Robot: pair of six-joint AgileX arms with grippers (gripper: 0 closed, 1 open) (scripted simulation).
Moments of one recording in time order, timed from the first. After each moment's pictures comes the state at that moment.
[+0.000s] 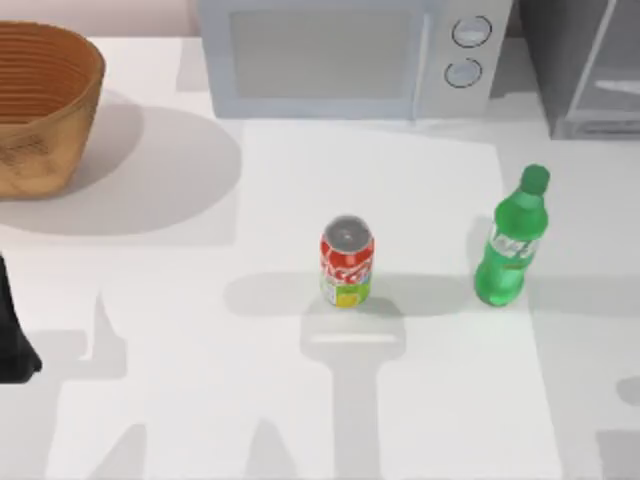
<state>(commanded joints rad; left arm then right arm) 0.00 0.00 0.00 0.00 0.00 0.00 -0.44 0.23 0.87 -1.47 -0.30 -0.46</state>
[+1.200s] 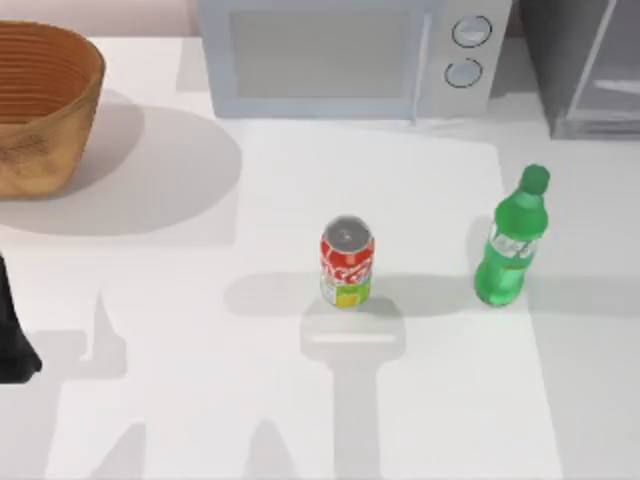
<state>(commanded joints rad) 0.00 0.00 0.00 0.00 0.00 0.00 -1.81 1.82 1.33 -1.48 -0.94 -2.05</state>
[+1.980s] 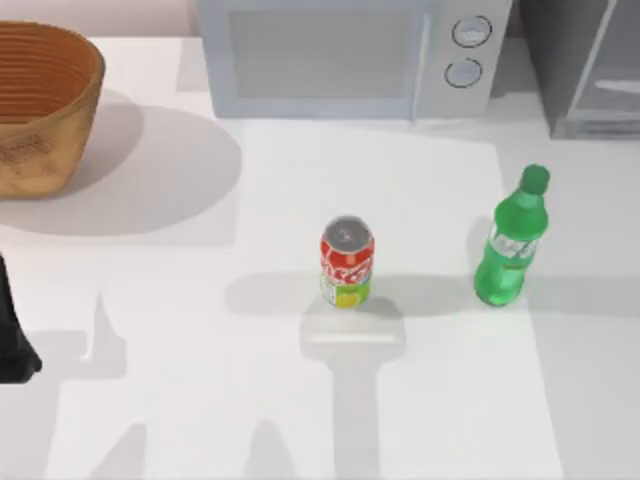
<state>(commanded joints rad) 0.00 0.00 0.00 0.00 0.00 0.00 -1.57 1.83 1.33 -1.16 -0.89 -1.68</state>
